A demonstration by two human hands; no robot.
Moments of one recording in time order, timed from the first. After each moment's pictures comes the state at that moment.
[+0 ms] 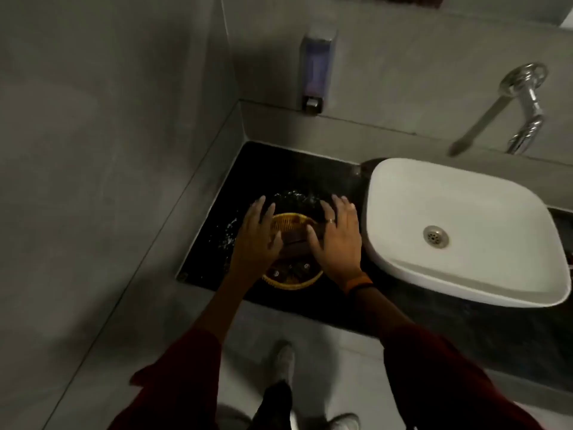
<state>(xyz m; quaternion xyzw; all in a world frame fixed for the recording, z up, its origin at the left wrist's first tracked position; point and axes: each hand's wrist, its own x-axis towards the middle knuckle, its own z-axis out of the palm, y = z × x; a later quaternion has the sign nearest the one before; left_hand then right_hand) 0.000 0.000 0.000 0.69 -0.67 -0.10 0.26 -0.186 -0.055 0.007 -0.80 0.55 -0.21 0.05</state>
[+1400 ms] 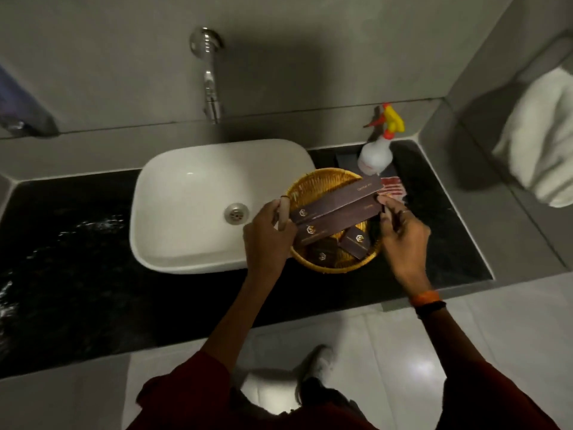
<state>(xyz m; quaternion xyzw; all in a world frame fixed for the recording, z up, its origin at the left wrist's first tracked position) -0.504 -0.050 0.077 0.64 -0.59 -0.30 0.39 -0.732 -0.011 0.070 -0.53 0.72 -0.42 0.15</state>
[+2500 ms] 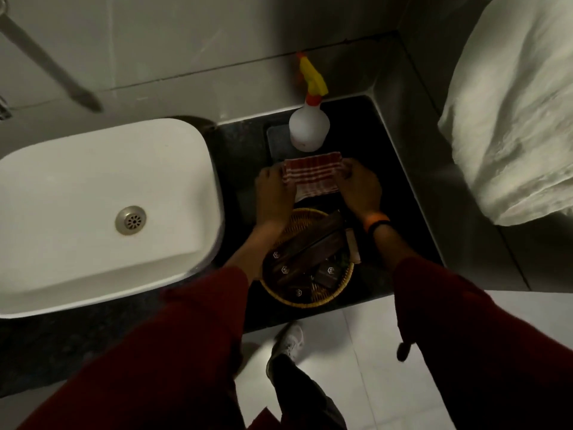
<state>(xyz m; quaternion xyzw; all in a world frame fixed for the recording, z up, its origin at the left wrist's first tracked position) -0.753 -0.179 -0.050 0.65 -0.64 -0.35 0.24 -0.931 -0.158 -0.060 -0.48 0.78 -0.28 0.28</state>
